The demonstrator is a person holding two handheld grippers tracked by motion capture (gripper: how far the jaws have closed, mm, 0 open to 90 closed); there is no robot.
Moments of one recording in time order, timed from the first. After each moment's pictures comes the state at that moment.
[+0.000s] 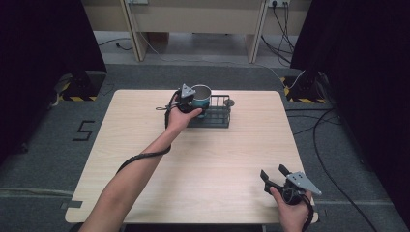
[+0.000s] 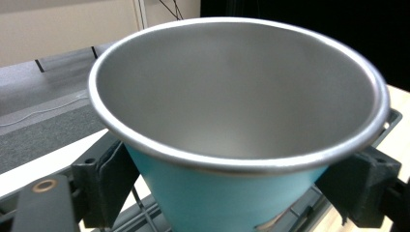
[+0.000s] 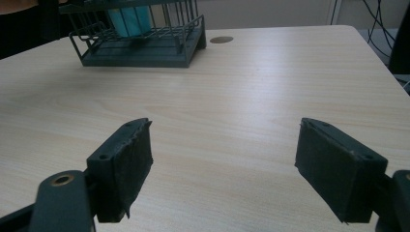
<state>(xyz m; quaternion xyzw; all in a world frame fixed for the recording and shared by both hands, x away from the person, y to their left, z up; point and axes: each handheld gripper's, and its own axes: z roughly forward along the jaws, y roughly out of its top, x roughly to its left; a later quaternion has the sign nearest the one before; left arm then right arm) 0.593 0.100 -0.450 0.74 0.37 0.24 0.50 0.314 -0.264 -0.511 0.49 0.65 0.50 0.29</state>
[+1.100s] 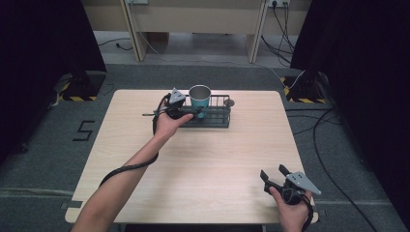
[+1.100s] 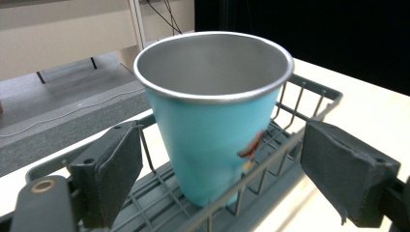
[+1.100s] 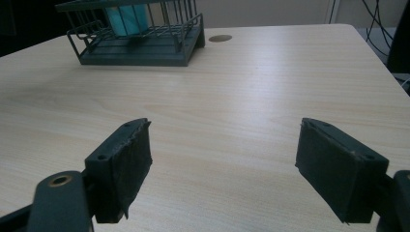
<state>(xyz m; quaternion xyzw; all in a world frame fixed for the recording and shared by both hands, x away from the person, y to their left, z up) 0.552 0.133 -0.434 0.74 0.35 0.25 0.52 0.314 -0.264 -0.511 0.49 0.65 0.50 0.29</state>
